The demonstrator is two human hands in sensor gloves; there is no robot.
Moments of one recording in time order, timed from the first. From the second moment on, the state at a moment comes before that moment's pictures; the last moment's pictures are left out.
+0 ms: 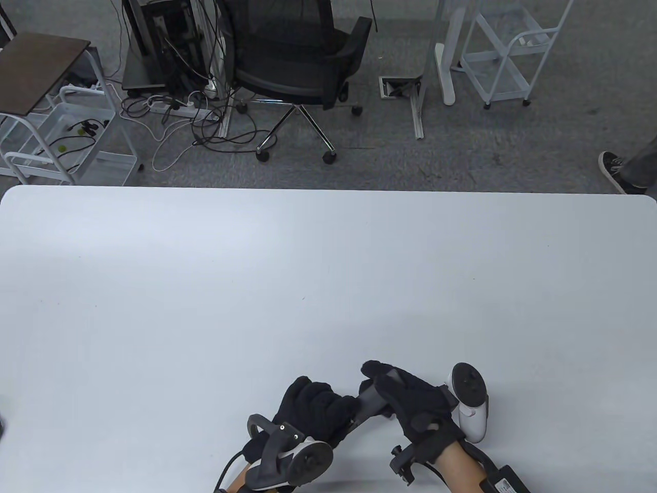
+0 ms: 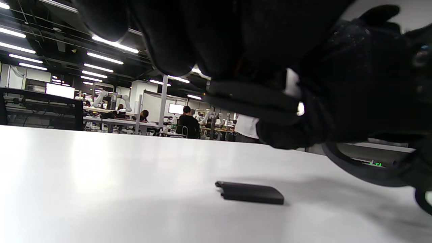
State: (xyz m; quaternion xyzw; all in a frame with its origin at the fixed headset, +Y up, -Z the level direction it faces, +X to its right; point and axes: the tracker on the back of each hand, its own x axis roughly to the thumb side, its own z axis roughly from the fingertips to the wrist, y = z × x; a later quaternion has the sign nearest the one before) left_hand -0.078 -0.726 -0.149 0.12 -0.27 0.10 0.95; right_hand 0.158 -0.784 -0.219 0.08 0.16 0.69 0.70
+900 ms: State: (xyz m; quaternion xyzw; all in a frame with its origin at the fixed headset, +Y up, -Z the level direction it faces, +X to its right) left_hand -0.077 -0.723 -0.146 0.13 -0.28 0.10 0.95; right_hand 0.152 -0.785 -0.217 0.09 0.16 0.70 0.69
